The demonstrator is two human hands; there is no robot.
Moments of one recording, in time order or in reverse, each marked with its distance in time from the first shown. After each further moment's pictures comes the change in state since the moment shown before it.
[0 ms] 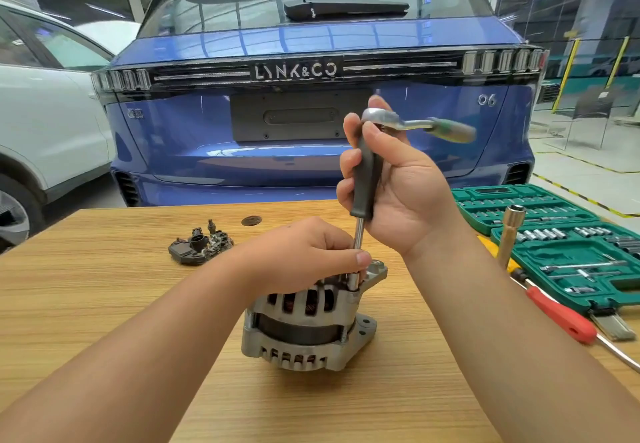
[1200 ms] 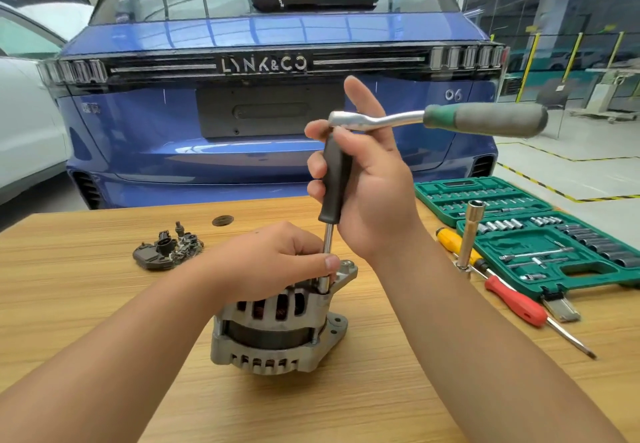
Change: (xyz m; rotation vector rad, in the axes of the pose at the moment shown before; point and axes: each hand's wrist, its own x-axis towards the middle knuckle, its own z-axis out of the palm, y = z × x) left_hand -0.001 0.010 -0.001 0.015 -0.026 -0.019; right_hand -0.008 0.002 0.005 -0.227 -0.027 -0.287
